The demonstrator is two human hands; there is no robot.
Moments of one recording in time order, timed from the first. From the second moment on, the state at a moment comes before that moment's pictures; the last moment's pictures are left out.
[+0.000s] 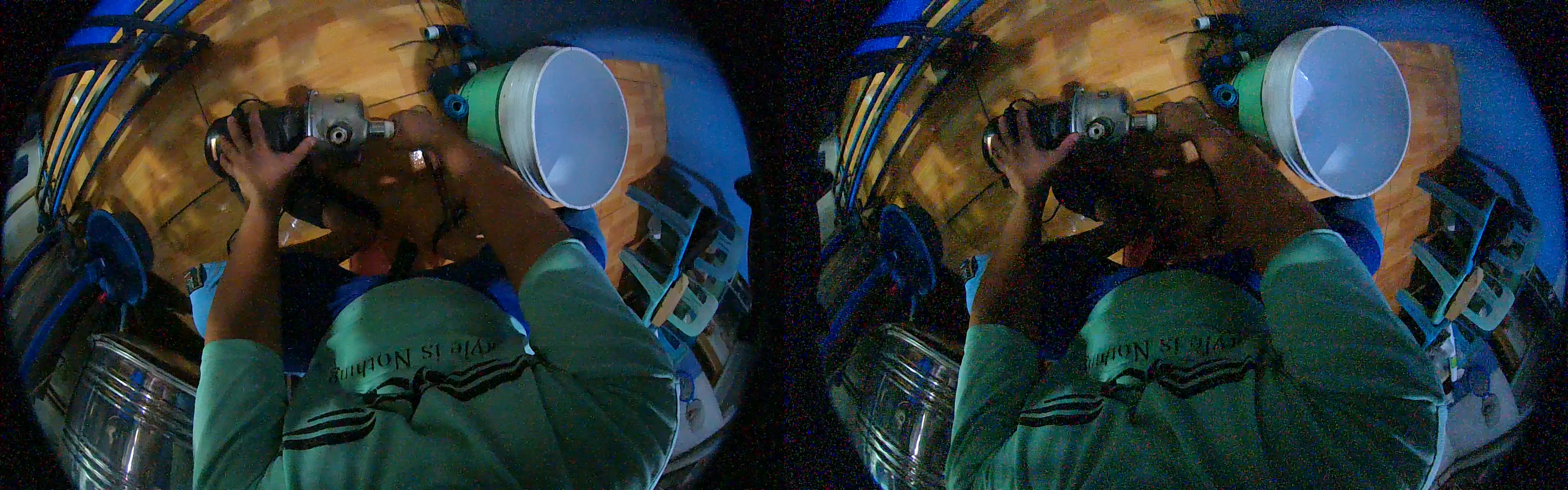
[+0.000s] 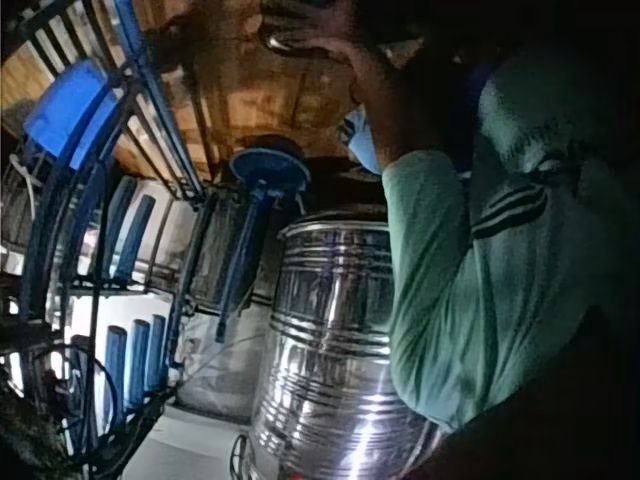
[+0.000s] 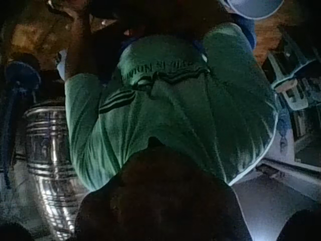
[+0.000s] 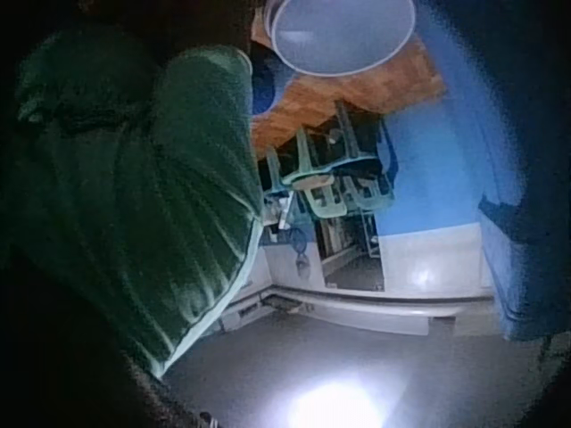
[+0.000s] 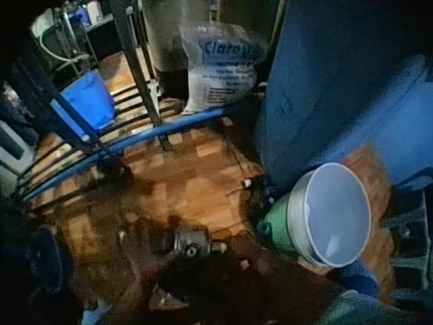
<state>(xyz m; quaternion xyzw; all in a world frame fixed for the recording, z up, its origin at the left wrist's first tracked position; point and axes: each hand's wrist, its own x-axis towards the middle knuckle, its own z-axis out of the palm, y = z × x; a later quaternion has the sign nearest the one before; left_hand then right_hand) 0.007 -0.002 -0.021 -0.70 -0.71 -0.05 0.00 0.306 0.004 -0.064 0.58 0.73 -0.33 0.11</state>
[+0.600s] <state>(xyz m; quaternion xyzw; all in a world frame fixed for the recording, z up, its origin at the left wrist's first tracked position) 0.008 0.002 -0.014 -0.70 -0.71 -0.04 -0.01 0.278 -0.012 -0.042 0.63 0.75 -0.18 0.11</state>
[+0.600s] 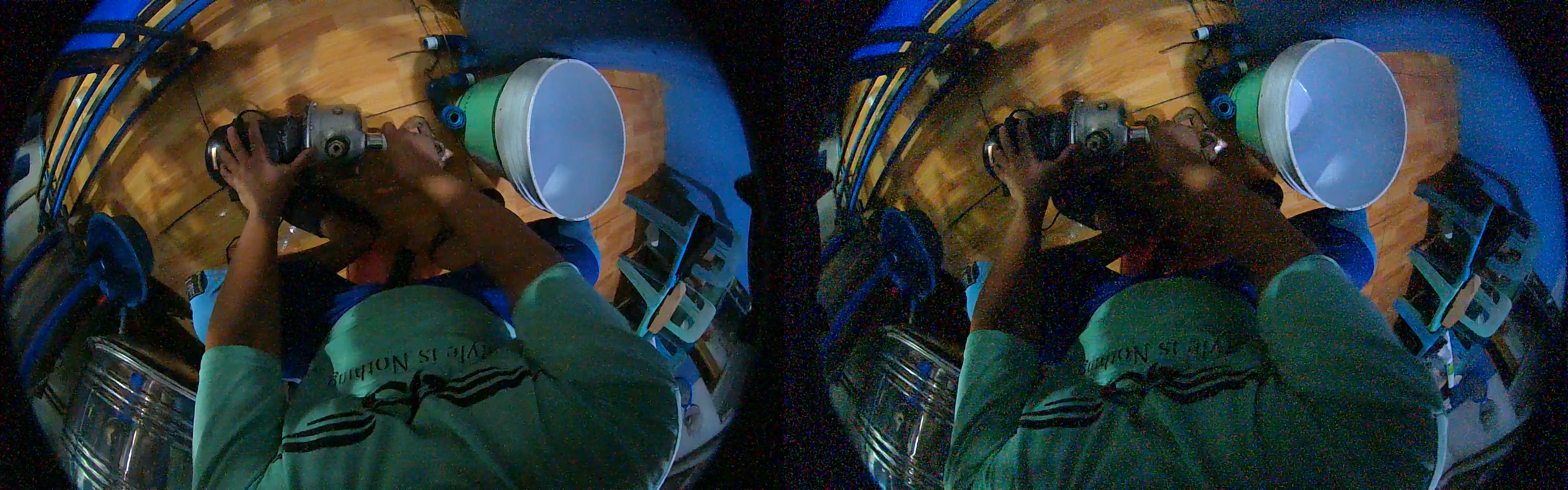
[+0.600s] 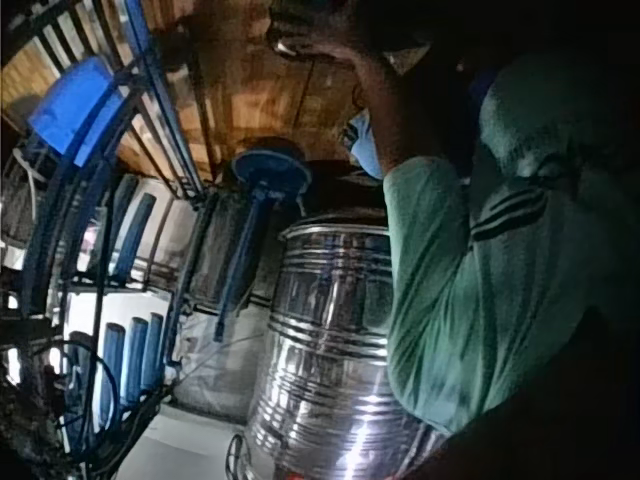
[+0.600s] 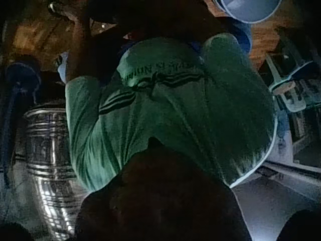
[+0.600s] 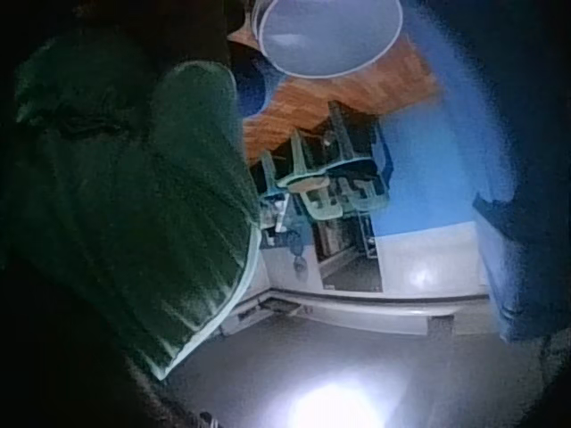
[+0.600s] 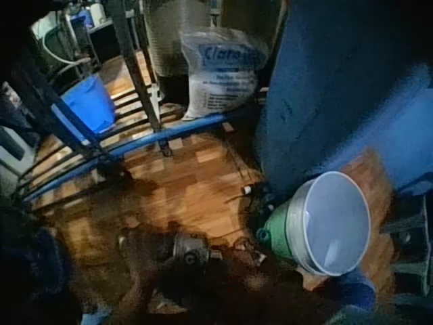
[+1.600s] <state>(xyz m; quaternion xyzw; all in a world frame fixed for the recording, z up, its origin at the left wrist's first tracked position) 0.015 0.004 -0.003 -0.67 -0.74 -0.01 -0.06 0.311 0.051 -0.072 0.43 0.72 -0.47 0.26</state>
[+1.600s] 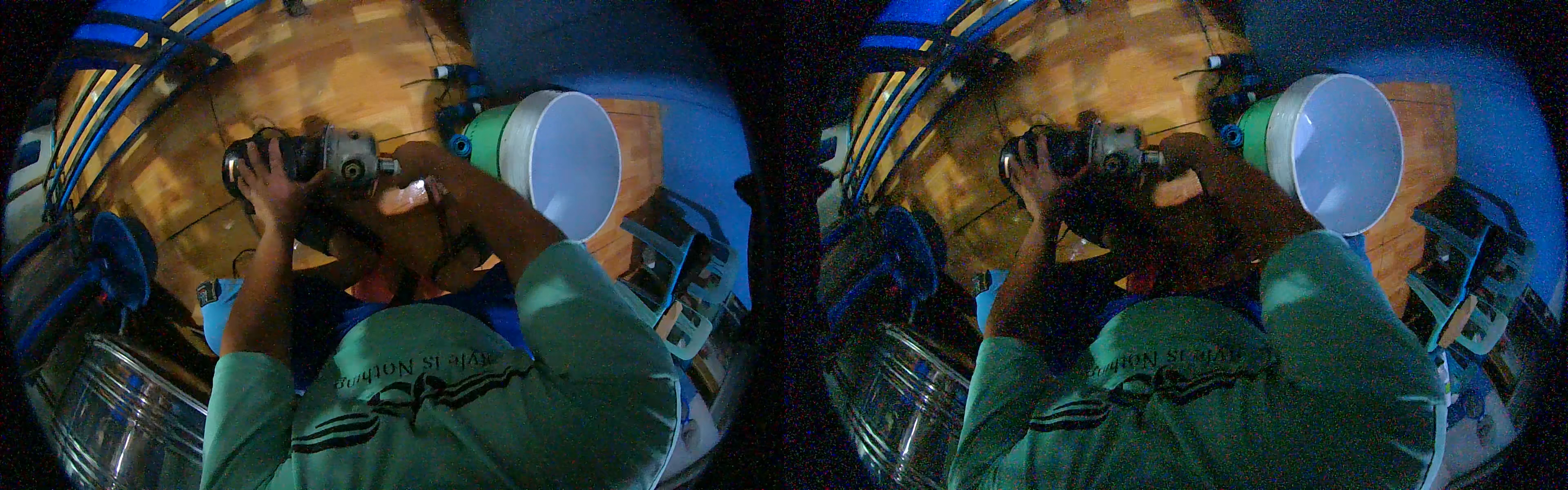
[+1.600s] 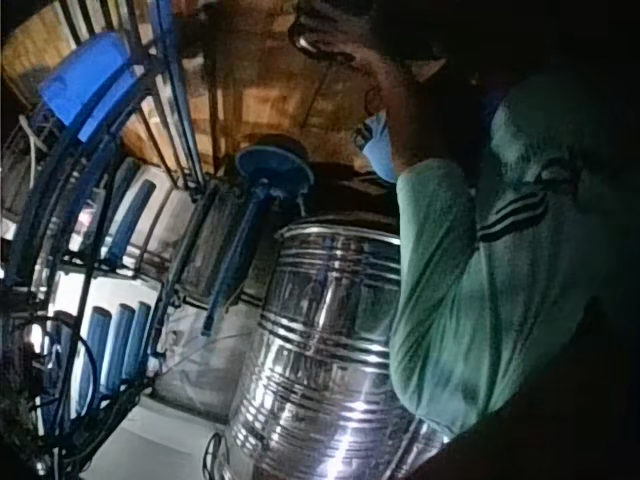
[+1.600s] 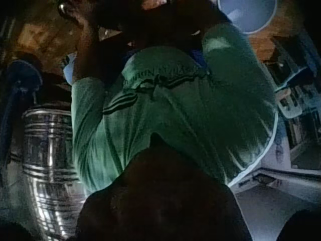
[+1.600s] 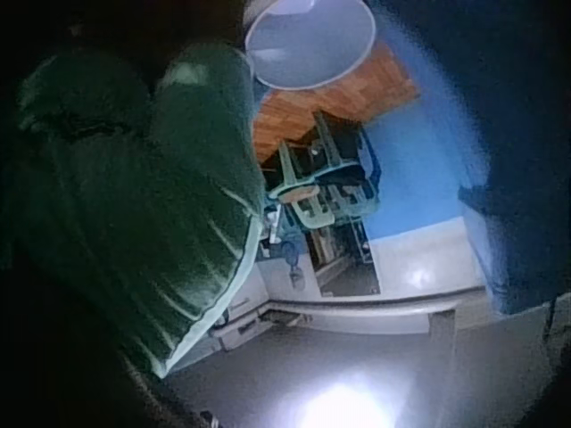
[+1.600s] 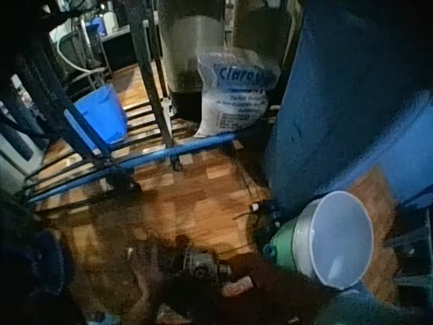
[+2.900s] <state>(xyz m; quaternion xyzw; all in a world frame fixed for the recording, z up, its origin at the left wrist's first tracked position) 0.019 0.006 0.004 -0.67 -0.74 0.01 -0.05 0.312 0.038 -0.078 0.51 0.61 -0.57 0.20</state>
